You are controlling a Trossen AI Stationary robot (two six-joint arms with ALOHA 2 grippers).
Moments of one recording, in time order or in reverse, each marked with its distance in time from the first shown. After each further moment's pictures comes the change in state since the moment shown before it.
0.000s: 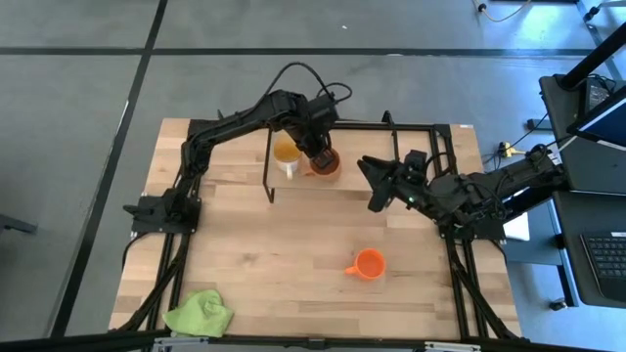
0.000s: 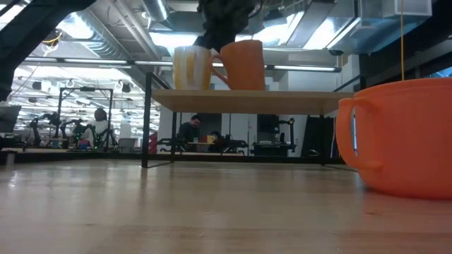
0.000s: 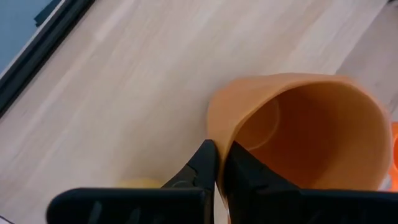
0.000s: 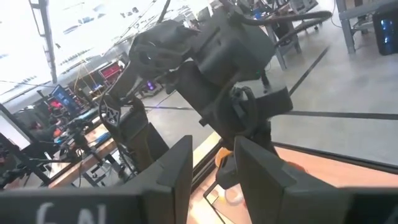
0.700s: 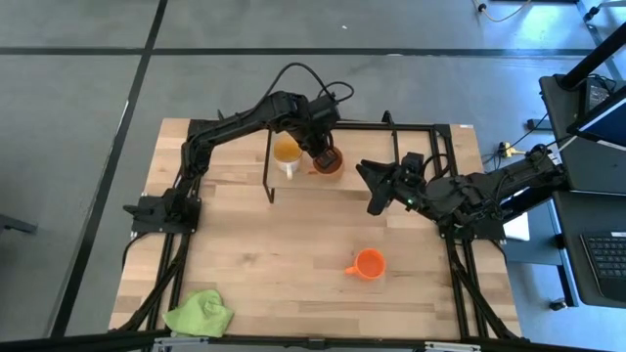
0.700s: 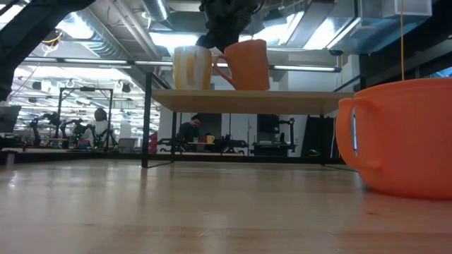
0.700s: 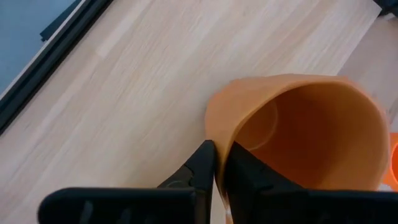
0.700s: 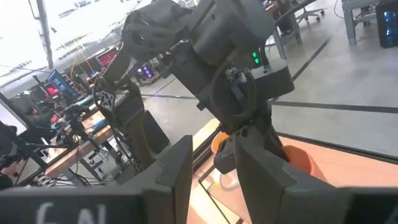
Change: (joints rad) left arm -0.014 -0.001 0.001 0.041 -0.027 -0.001; right arm 0.001 0.000 0.000 -0.082 -0.028 0.044
